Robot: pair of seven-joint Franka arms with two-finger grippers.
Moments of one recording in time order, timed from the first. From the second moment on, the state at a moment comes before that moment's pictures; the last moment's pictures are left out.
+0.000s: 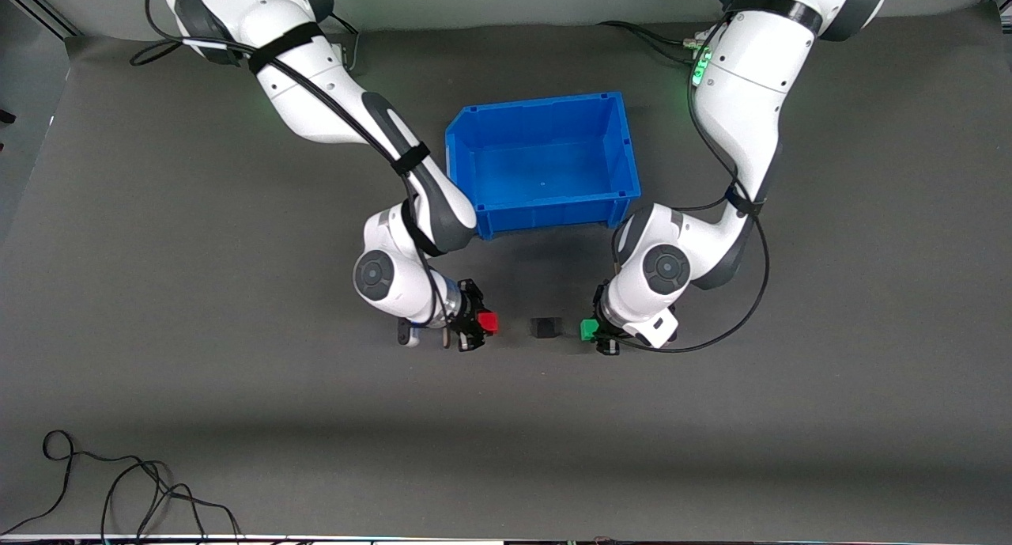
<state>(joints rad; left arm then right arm) -0.47 0.77 -0.05 -1.61 -0.18 2.51 -1.97 0.64 0.86 -0.08 -1.44 0.57 2.43 1.72</state>
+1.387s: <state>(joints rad) -0.52 0.83 -0.05 -1.52 -0.18 2.50 -2.02 0.71 0.98 -0.06 -1.31 0.56 2.55 1.73</state>
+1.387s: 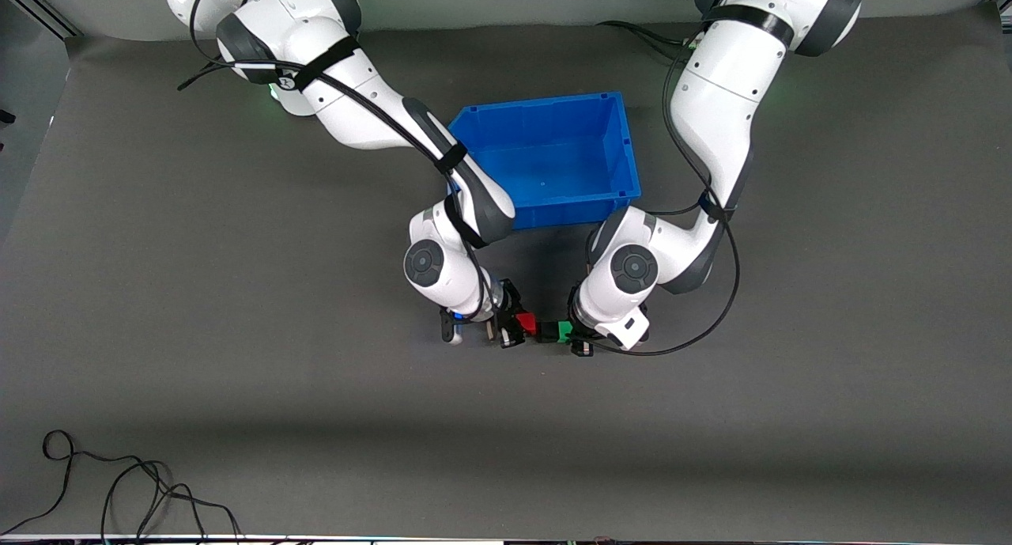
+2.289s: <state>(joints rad) -0.53 0.83 -0.04 -1.52 -0.17 2.50 -2.02 0.71 1.00 -0.06 -1.27 0.56 2.58 1.73</state>
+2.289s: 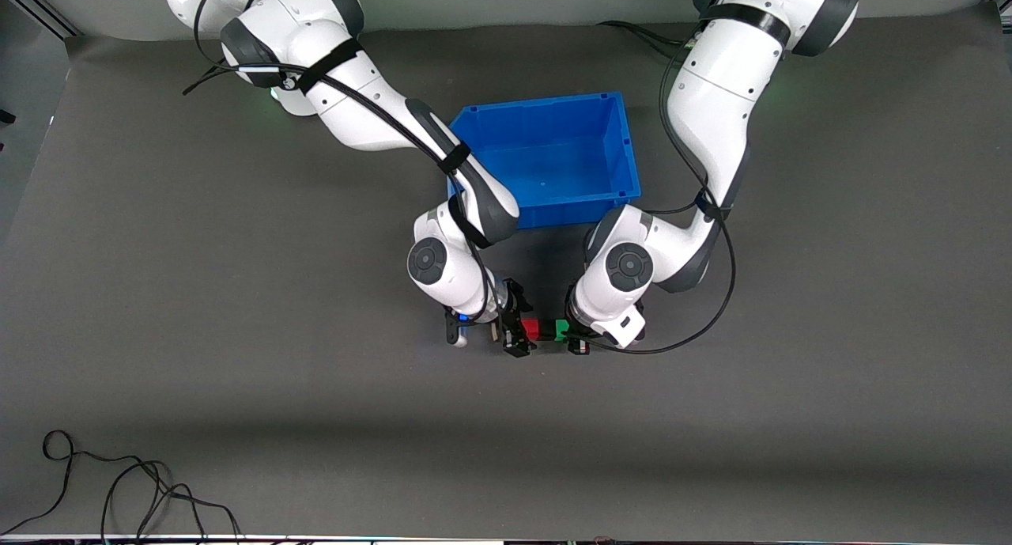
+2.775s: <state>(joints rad) -0.52 0.80 0.02 -1.48 -0.10 2.41 -1.98 0.68 0.91 -0.17 -1.25 0.50 2.39 1.67</state>
